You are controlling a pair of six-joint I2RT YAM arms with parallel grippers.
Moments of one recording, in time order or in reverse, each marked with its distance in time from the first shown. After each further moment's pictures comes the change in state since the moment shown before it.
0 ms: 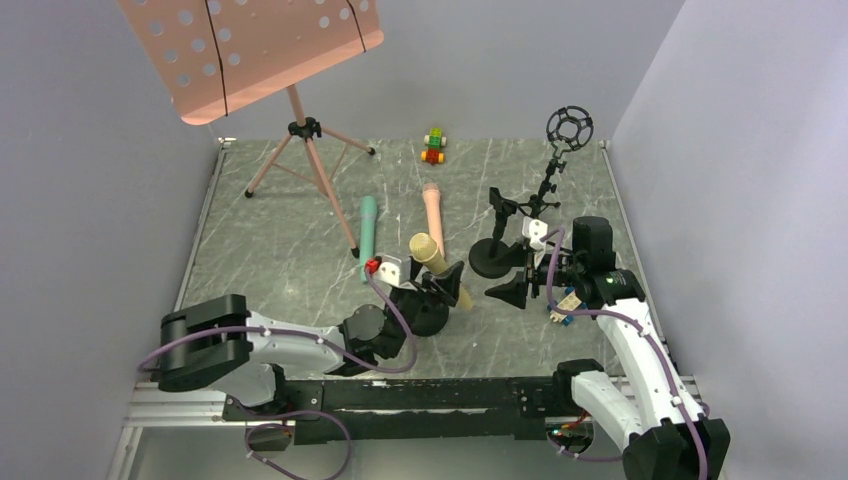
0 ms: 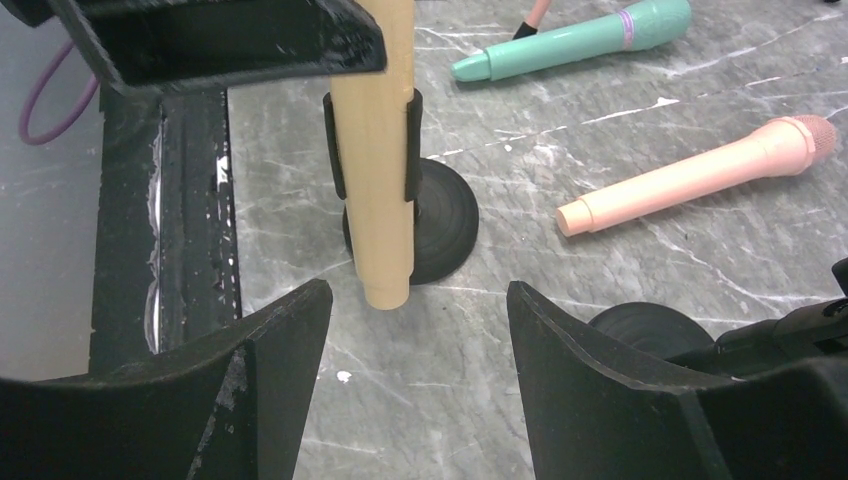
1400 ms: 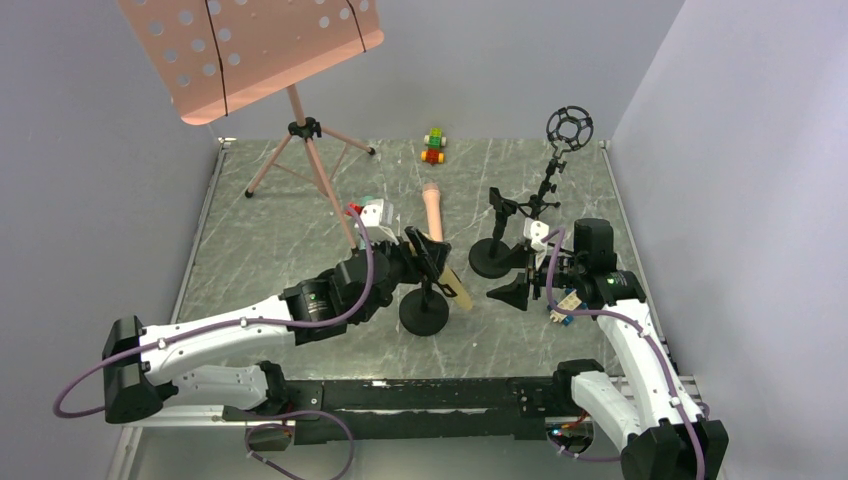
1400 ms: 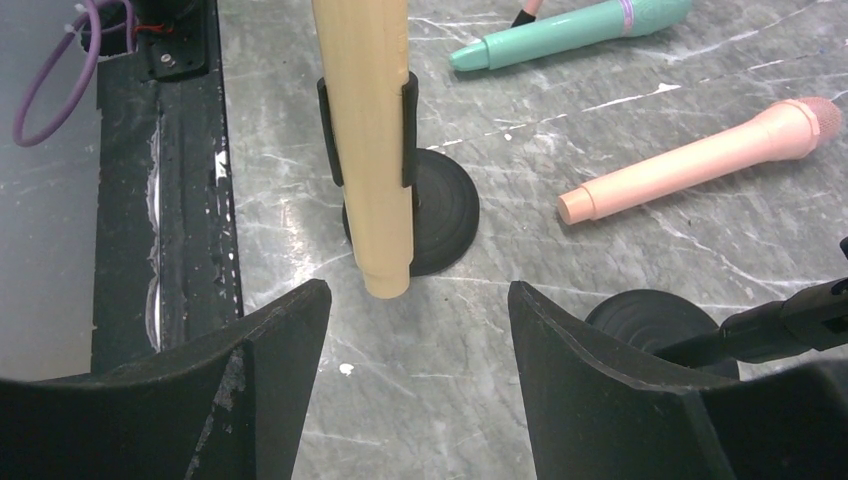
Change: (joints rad) left arm 0.146 -0.347 0.371 -1.223 0.208 -0.565; right arm -0.018 -0.004 -0.008 -0.027 -0.002 -0.018
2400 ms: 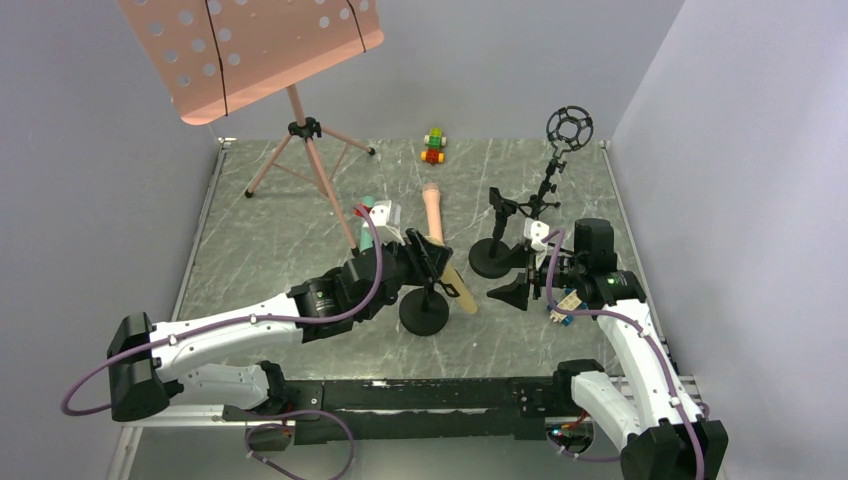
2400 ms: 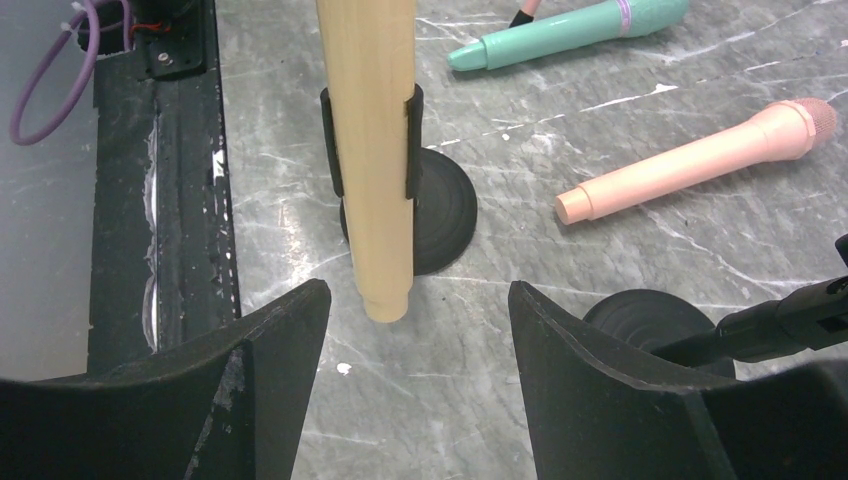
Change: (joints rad) left arm 0.020 0.043 -0.006 0.006 0.074 -0.043; right arm -0.003 0.000 0.000 0.000 0.000 -0.006
